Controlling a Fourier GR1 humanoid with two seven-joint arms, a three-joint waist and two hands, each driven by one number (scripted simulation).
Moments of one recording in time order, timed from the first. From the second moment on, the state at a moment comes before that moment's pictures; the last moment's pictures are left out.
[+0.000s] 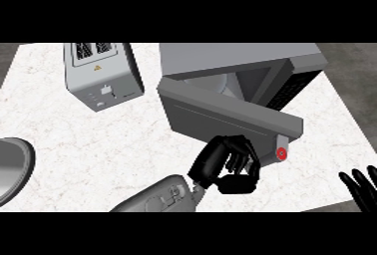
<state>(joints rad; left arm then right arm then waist) -0.64 0.01 -0.96 -1.11 0.31 0.53 -0.19 0.48 -0.38 -0.04 -2.05 -0.51 0.51 -0.34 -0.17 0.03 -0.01</state>
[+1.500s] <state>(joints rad) -0.90 0.00 -0.84 -0.87 0.76 0.57 -0.37 0.42 -0.46 -0.09 -2.20 -0.69 0.43 -0.16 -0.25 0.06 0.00</state>
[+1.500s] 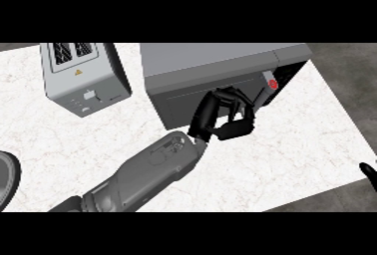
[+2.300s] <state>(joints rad) -0.90 0.00 -0.86 -0.85 0.85 0.62 -0.51 0.39 -0.50 -0.09 -2.25 -0.76 0.47 -0.13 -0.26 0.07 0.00</state>
